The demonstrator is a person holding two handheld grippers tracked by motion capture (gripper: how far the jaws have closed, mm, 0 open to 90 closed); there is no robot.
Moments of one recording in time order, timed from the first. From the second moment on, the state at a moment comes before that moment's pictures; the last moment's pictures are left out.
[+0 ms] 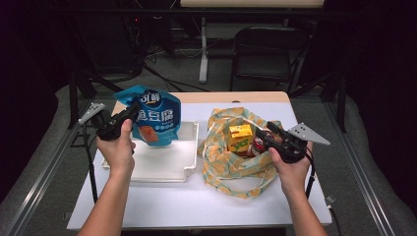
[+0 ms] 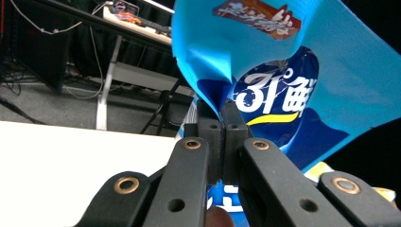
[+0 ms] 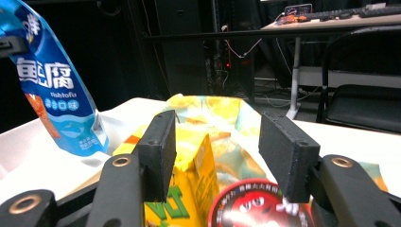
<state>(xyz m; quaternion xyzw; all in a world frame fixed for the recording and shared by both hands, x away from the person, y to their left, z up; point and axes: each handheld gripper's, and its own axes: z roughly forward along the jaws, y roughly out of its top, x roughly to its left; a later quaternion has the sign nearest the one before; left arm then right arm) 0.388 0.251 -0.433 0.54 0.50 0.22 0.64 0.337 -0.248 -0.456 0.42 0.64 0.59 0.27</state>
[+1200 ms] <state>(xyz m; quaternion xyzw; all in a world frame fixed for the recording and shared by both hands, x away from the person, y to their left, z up) 0.398 0.313 -0.476 0.54 0.53 0.25 0.60 0.337 -0.249 -0.478 0.44 0.64 0.57 0.26</state>
